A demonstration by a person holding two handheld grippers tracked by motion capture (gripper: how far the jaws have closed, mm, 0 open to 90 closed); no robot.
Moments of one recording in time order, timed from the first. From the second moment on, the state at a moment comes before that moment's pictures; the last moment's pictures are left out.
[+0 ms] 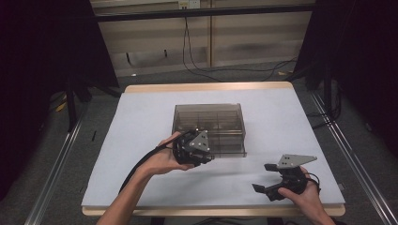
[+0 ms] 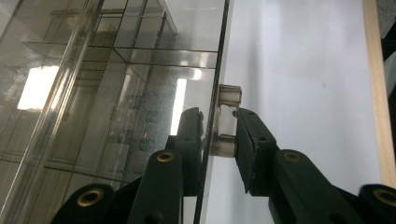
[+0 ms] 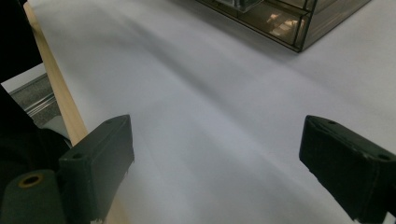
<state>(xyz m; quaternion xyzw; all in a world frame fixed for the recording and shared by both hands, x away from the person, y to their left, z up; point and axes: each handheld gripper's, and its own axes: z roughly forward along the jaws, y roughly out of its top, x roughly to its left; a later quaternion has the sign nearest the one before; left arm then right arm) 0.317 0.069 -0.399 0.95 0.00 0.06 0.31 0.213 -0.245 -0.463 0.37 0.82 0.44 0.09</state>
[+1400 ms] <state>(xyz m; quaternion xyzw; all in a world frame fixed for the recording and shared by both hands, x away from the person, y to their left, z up) 0.313 0.073 -0.399 0.95 0.01 0.03 0.32 0.213 -0.245 -0.463 0.37 0.82 0.44 0.09</state>
